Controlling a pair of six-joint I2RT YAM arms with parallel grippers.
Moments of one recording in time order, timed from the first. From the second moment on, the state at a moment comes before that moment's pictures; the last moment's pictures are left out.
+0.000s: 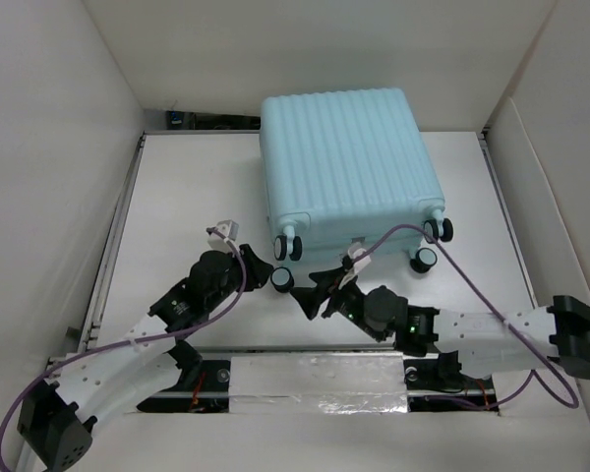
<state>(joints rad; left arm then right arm) -0.69 0.70 0.43 -0.18 -0.13 -0.72 1.34 1.10 0.49 0.56 0.52 0.43</state>
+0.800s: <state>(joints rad) -0.69 1.05 0.43 0.20 -0.15 -0.57 1.13 1.33 0.91 0.16 0.49 0.34</state>
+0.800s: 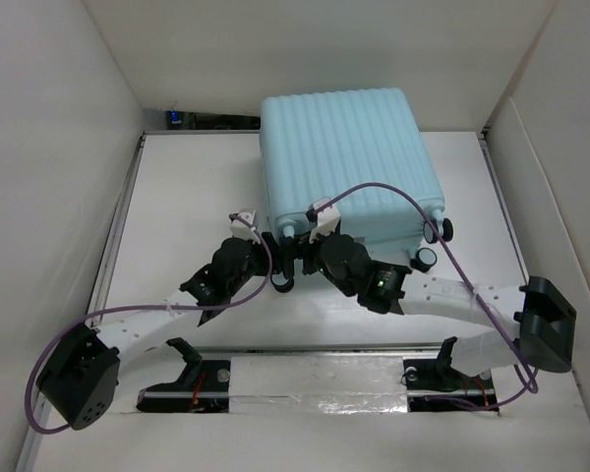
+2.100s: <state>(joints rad) -0.51 1.03 0.36 0.44 -0.25 -0.45 1.09 1.28 0.84 0.13 0.53 0.42</state>
